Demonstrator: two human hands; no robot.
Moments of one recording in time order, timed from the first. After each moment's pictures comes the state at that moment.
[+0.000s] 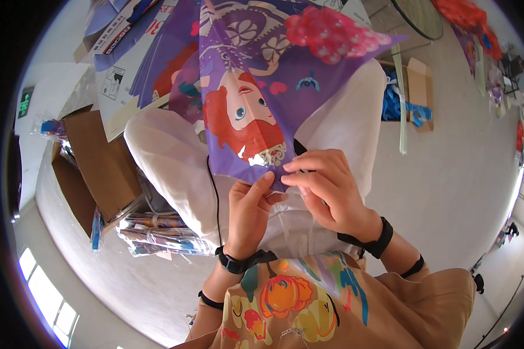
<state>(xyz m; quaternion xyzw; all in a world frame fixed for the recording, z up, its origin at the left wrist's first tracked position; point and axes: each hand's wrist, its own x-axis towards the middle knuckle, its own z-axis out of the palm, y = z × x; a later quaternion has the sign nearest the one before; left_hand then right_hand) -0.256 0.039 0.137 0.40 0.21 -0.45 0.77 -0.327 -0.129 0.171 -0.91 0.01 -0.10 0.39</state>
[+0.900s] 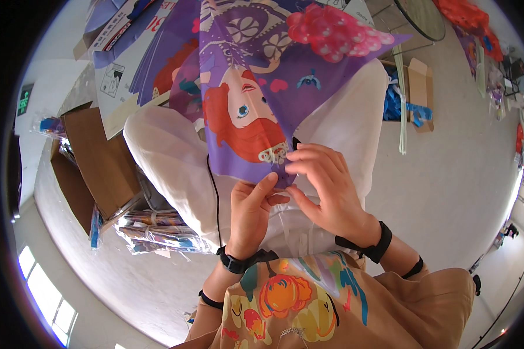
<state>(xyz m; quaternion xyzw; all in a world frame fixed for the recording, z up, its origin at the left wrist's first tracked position) -0.257 0.040 0.133 0.43 0.20 -0.46 0.75 -0.320 -0.115 0.172 -0.91 0.08 -0.05 0.41</state>
